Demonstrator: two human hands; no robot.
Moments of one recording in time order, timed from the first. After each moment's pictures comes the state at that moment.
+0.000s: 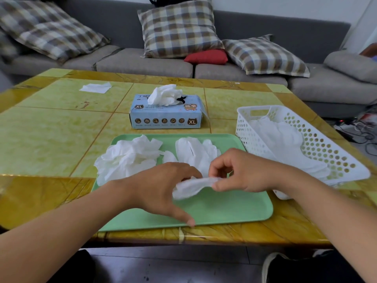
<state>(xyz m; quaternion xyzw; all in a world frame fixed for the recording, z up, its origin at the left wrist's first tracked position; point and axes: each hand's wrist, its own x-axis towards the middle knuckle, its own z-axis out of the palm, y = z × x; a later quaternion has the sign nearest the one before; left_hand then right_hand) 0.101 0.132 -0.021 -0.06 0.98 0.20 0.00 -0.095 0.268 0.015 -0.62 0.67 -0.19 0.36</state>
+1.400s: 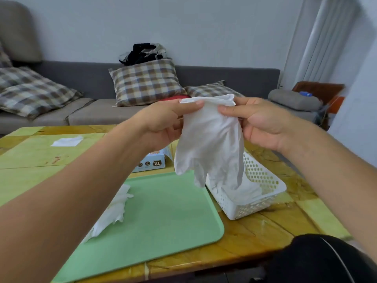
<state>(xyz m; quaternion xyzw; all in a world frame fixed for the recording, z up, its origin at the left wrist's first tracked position) 0.004 0.189 0.179 -0.16 0.63 0.73 -0.20 -0.143 0.333 0.181 -0.36 0.57 -0.66 0.33</state>
